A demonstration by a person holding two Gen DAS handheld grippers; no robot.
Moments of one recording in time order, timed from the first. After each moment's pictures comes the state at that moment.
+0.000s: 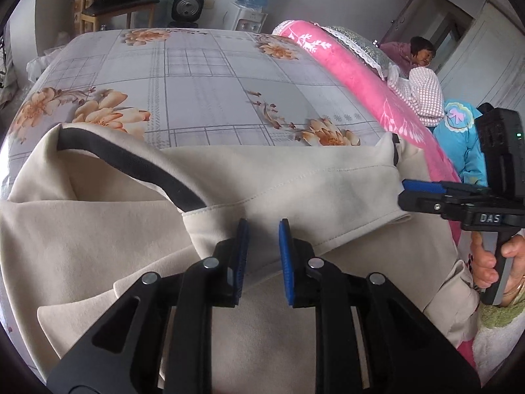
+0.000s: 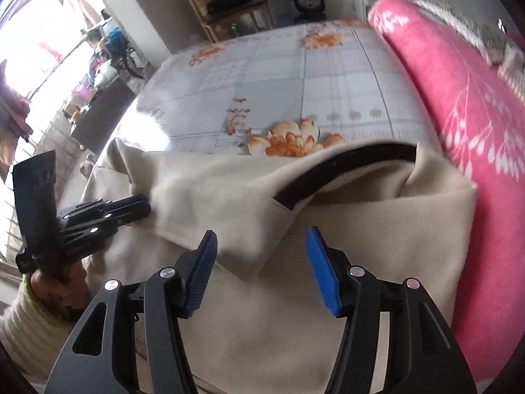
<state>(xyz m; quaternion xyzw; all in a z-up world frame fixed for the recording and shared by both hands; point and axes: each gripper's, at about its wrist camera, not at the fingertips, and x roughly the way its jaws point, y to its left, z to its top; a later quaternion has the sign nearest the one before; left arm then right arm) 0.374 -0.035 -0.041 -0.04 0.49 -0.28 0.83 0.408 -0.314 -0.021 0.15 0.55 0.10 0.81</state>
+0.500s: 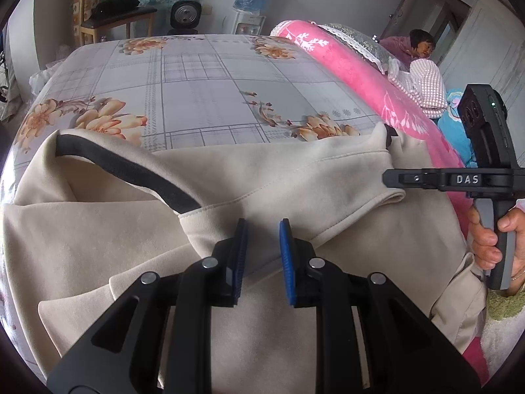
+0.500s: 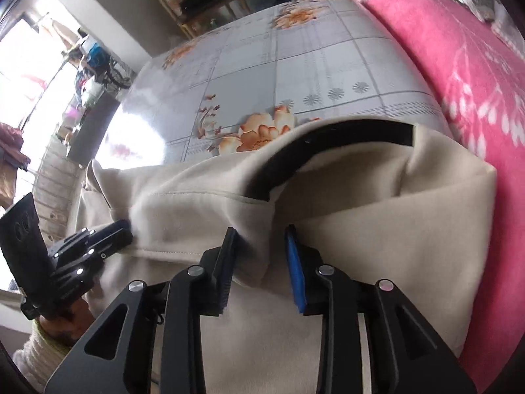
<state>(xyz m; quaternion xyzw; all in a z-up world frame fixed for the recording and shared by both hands) 0.361 -0.044 -0.038 -0.01 0.47 -0.27 0.84 0.414 -0.341 -0.023 0.18 0.55 0.06 0.81</state>
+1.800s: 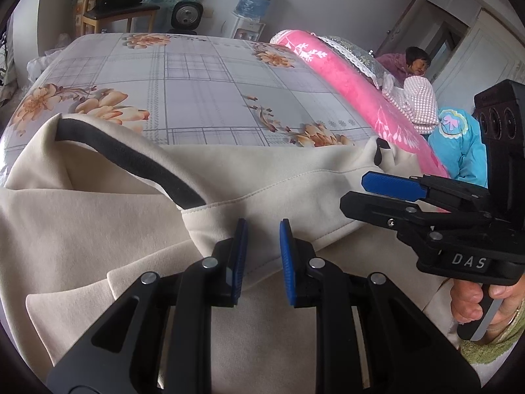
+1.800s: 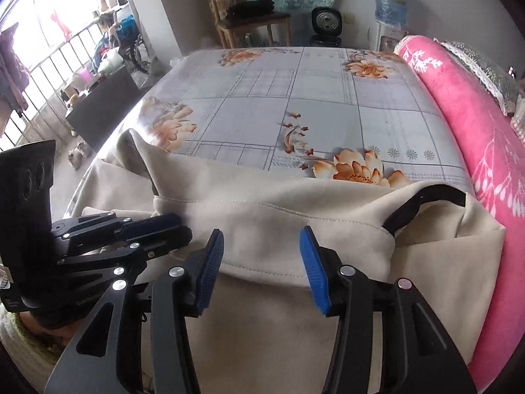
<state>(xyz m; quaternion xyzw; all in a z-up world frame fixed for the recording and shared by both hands) 0.363 -0.029 -0.044 -0.05 0.46 -0.29 0.84 0.409 -0.215 -0.009 0.02 0.51 0.08 0.86</state>
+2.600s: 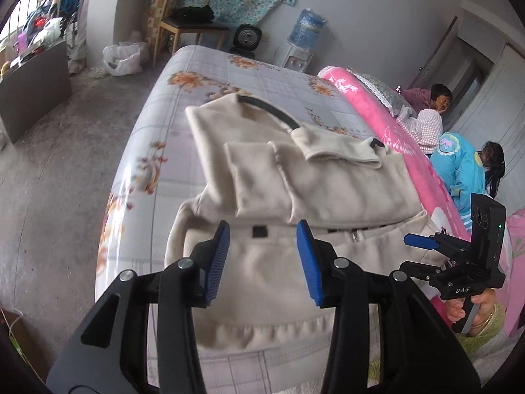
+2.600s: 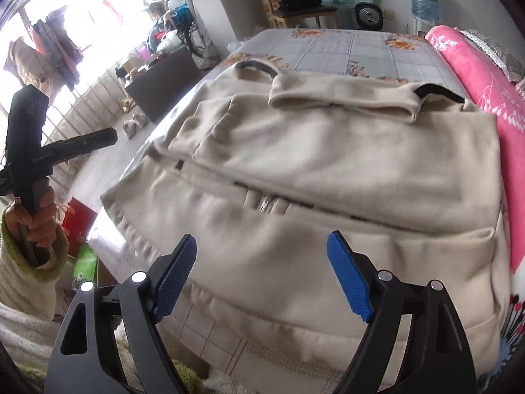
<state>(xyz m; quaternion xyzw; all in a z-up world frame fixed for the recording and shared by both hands) 0.171 0.140 0.031 -0.10 0.44 -0.18 0.87 0.194 -0.179 0.012 0.03 0.51 0.19 0.84</state>
